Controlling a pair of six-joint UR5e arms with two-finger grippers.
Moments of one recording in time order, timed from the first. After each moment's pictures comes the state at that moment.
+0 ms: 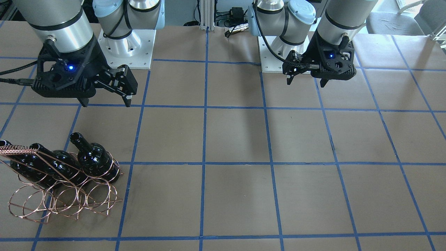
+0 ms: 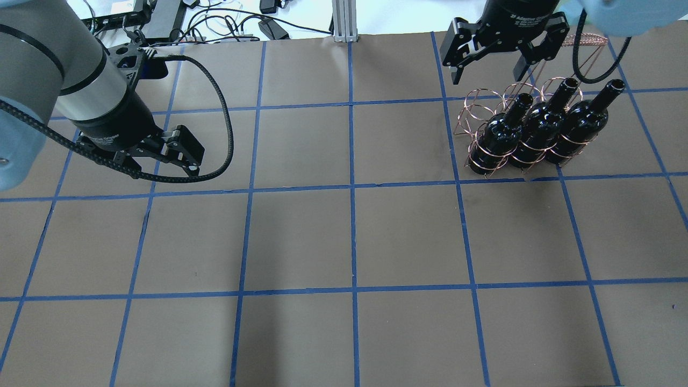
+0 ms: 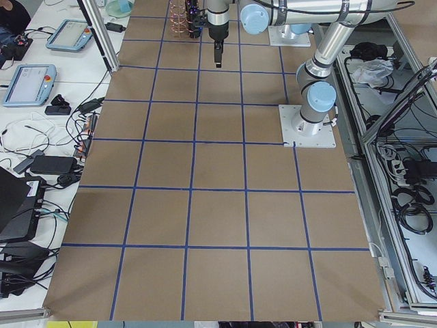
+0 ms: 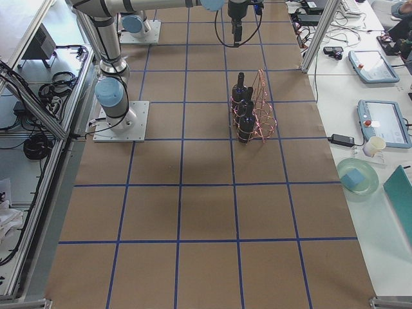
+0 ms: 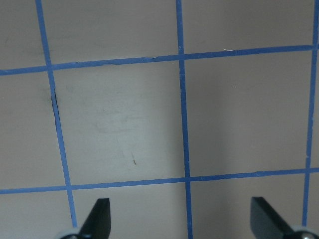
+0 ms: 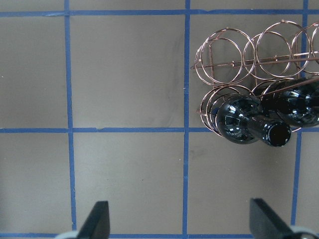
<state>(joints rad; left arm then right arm) -1.51 -1.46 -1.73 -1.57 1.58 0.12 1.63 -1.45 1.39 -1.56 -1.56 0.05</state>
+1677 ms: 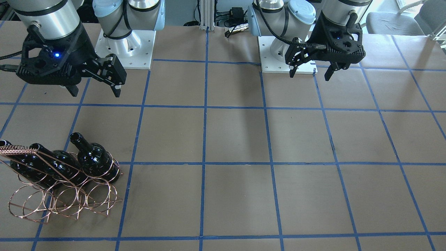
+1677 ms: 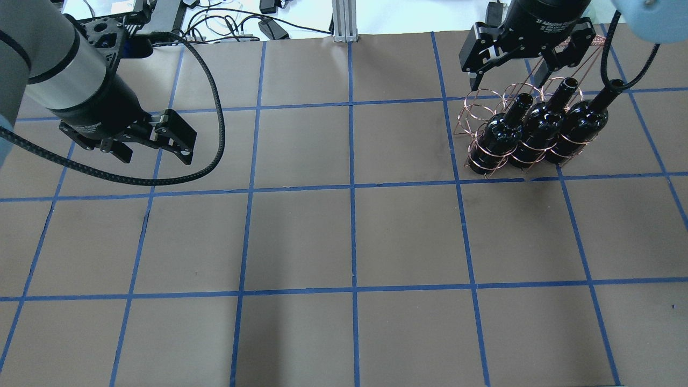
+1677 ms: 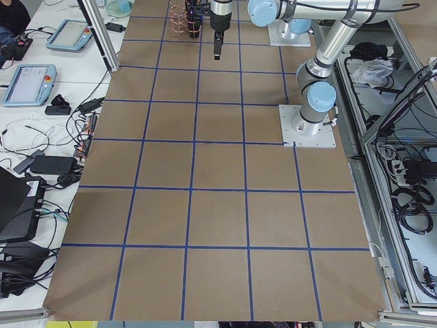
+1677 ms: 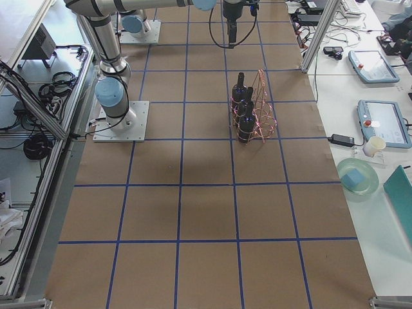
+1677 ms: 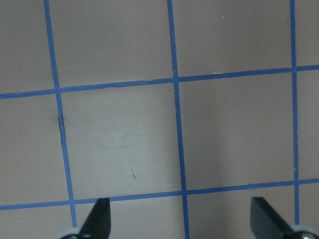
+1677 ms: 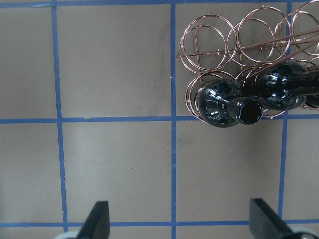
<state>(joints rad) -1.51 -1.41 -1.71 -1.54 1.56 0.14 1.58 -1.50 1.42 -1.54 -1.56 0.01</state>
